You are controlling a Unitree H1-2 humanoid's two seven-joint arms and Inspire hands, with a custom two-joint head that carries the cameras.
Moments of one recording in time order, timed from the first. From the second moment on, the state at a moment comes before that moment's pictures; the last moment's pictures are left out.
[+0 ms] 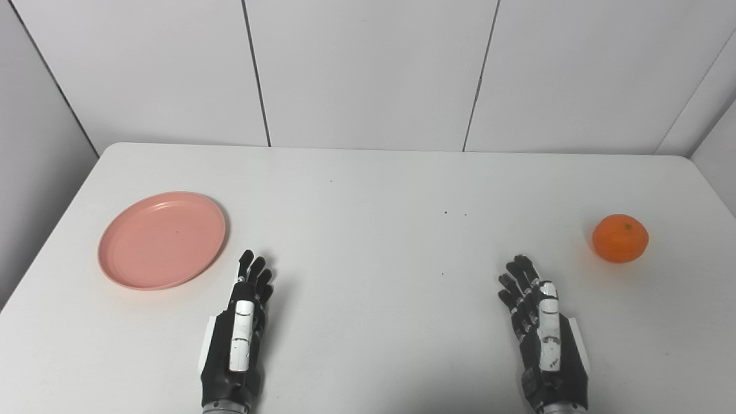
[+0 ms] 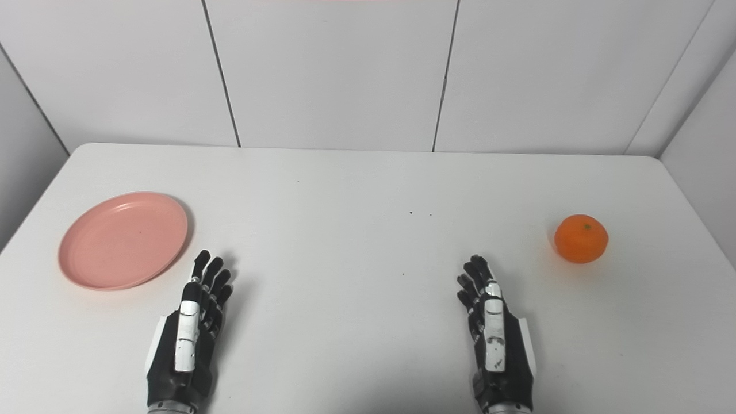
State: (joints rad) left arm 0.24 -0.13 0.00 -0.30 -0.06 0.02 -0.09; right arm 0.21 0.08 0.04 -0.33 0.15 0.12 -0.02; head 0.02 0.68
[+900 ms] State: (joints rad) left arm 0.24 -0.15 -0.09 -0.22 -0.02 -0.09 -0.04; right arm 0.21 0.06 -0.05 -0.23 0.19 0.02 0.14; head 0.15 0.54
